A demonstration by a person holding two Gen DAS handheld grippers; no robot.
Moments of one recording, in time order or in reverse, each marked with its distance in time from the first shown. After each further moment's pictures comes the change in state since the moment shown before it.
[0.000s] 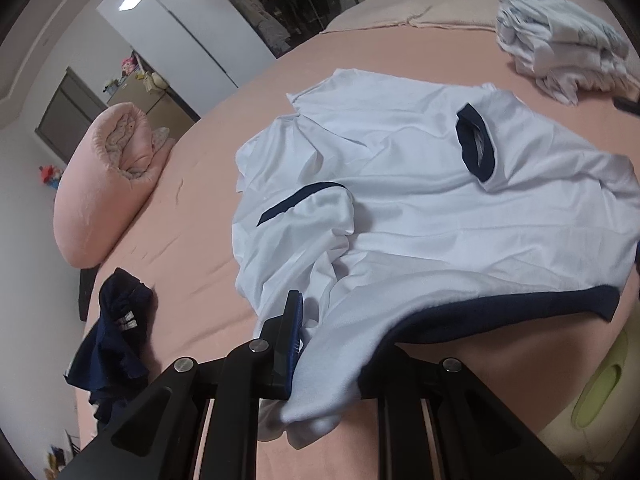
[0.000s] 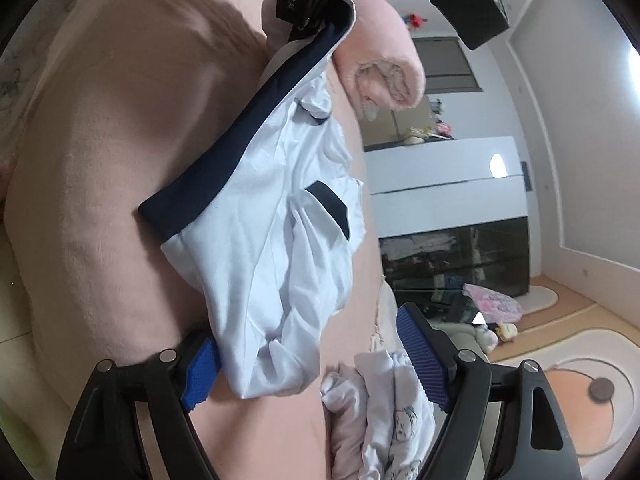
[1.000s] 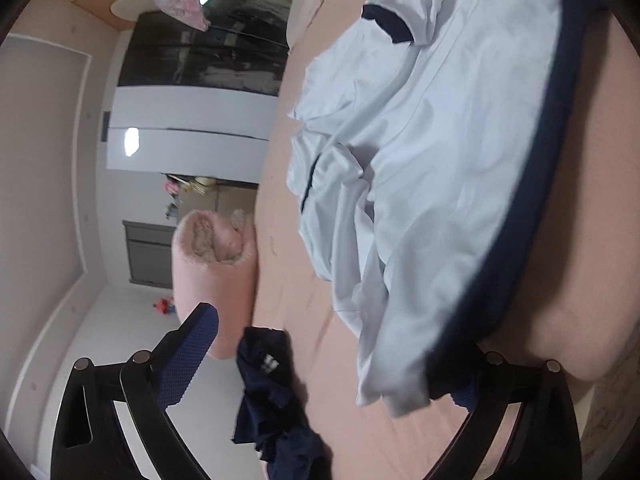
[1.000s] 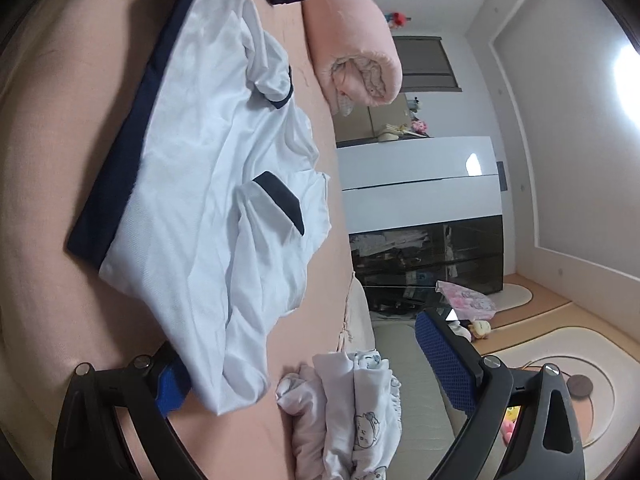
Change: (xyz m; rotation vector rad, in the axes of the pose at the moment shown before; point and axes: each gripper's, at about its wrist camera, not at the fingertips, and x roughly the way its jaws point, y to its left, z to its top) left arm 0.004 -0.038 -0.055 0.538 -0.047 0.445; right arm 0.014 -0.019 0.008 0.007 0.022 -0.099
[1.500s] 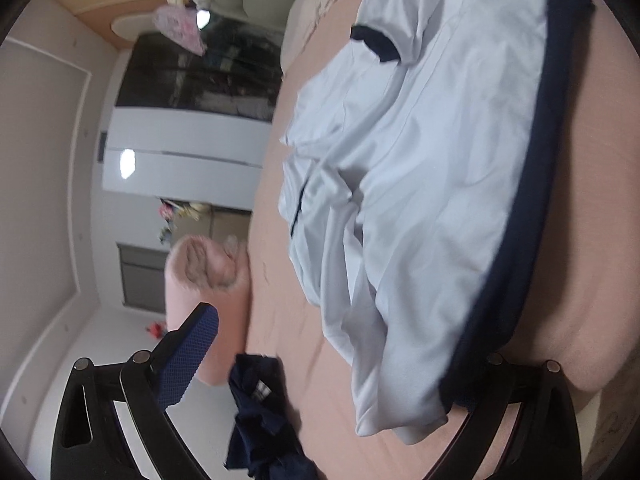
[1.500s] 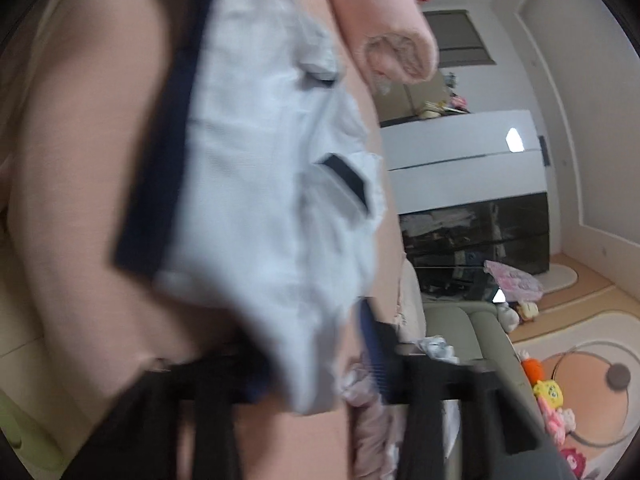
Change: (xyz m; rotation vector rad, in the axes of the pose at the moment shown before) left arm -0.005 -0.010 -0.001 0.027 -0.145 0.018; right arm 0.001 0.024 0.006 0.017 0.066 0.195
